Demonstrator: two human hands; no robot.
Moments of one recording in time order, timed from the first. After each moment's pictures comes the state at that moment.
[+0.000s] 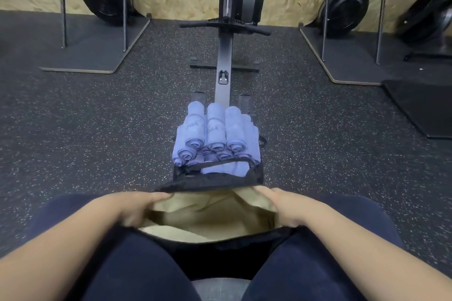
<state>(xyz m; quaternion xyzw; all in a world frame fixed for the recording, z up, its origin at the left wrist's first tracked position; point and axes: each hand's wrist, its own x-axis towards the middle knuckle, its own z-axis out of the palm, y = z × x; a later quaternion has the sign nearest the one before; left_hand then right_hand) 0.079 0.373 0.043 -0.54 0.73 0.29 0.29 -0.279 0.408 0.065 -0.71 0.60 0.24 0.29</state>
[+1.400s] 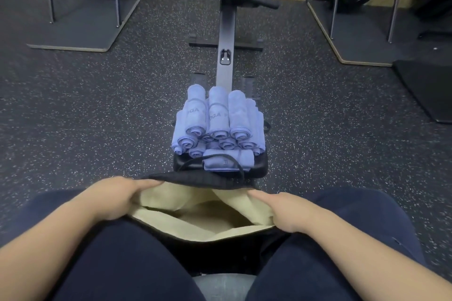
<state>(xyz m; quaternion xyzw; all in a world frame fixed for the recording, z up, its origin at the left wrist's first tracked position) 0.107 0.366 0.039 -0.55 0.79 0.17 0.21 -0.264 0.411 0.044 -0.74 0.56 0.18 0.31</state>
